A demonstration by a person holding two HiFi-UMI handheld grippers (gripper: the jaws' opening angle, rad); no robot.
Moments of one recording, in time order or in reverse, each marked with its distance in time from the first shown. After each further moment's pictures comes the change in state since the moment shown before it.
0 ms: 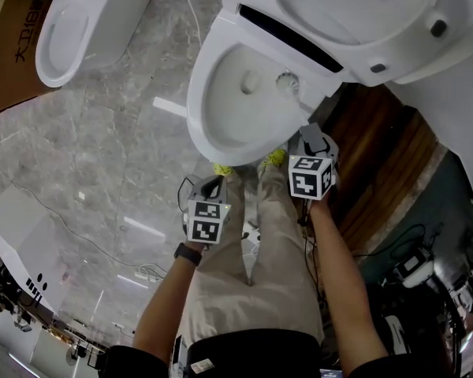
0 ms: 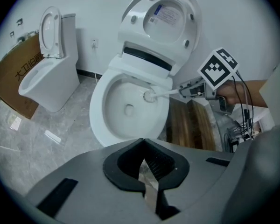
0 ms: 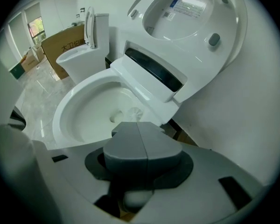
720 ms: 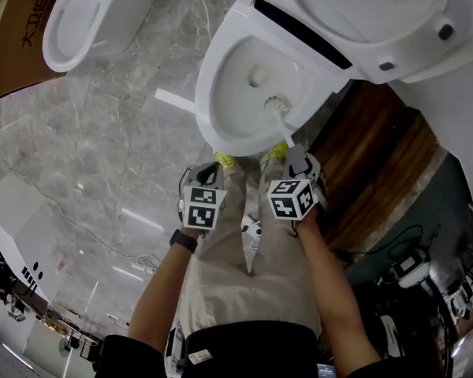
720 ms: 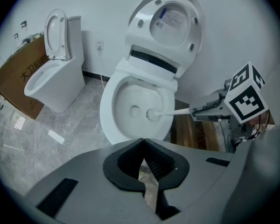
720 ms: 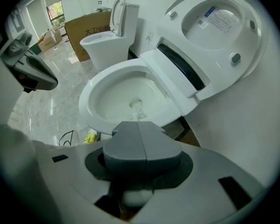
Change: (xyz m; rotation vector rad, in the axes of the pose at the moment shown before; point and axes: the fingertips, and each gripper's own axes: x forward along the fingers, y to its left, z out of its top) left arm -0.015 0.027 0.001 -0.008 -0.017 0.039; right arm -0.041 0.081 -0.049 -0.202 0.086 0.073
